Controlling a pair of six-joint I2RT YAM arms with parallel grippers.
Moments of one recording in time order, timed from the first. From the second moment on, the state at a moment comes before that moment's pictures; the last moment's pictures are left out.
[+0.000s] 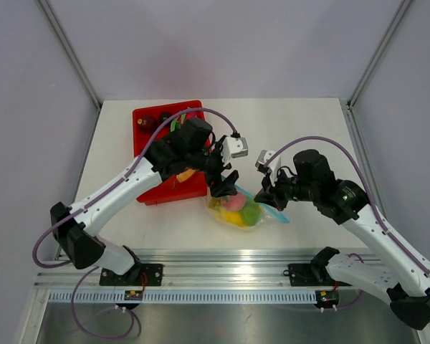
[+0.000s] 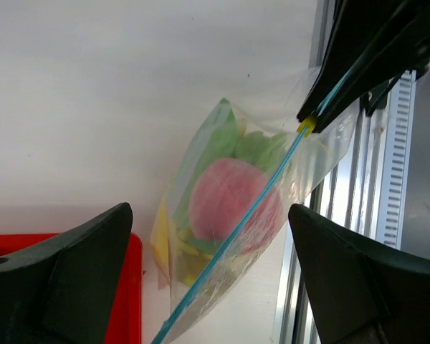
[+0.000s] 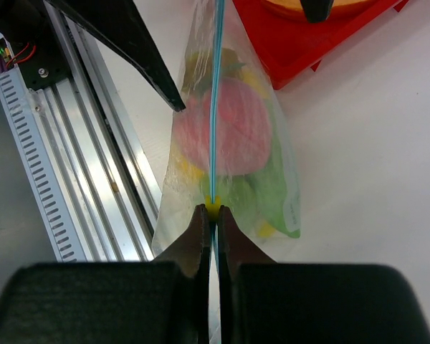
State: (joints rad) left arm -0.79 1.44 1.47 -0.73 0.55 0.32; right arm 0.66 0.93 1.05 -0.73 -0.44 -0.21
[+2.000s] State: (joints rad) left arm -0.63 1.33 1.27 -0.54 0.75 0.06; right arm 0.66 0.71 1.03 -0.78 0.01 -0.09
